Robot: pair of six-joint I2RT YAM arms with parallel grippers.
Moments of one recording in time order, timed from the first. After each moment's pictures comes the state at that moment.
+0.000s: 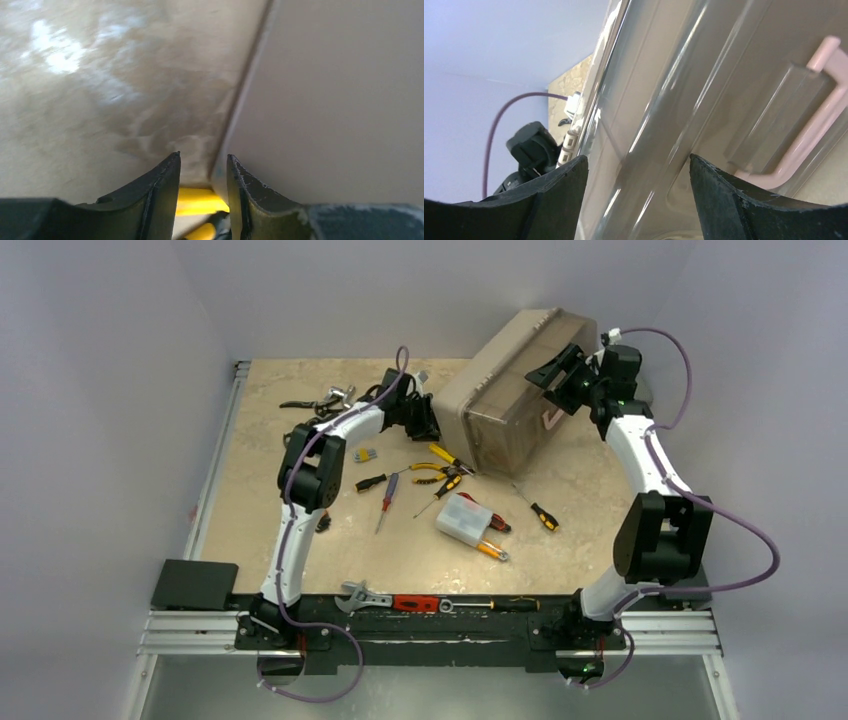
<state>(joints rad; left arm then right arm) -0.42 2.42 1.93 -0.26 0.54 -0.65 -0.07 1.61 1.35 -0.19 -0.46 0.73</state>
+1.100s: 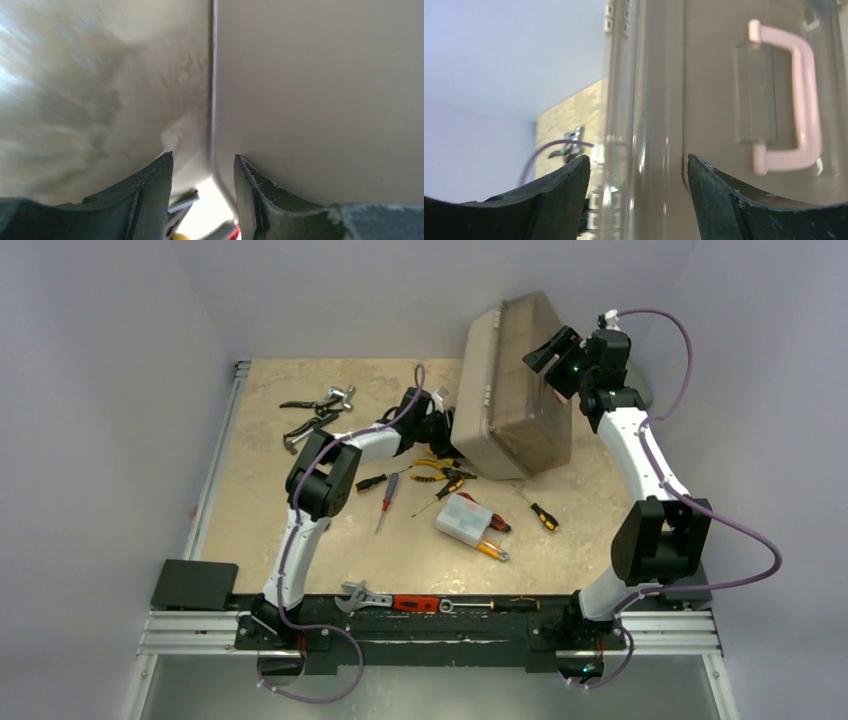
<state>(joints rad) -0.51 2.40 1.74 0.07 0.60 -0.91 0.03 1.62 1.47 -0.27 -0.18 0.71</state>
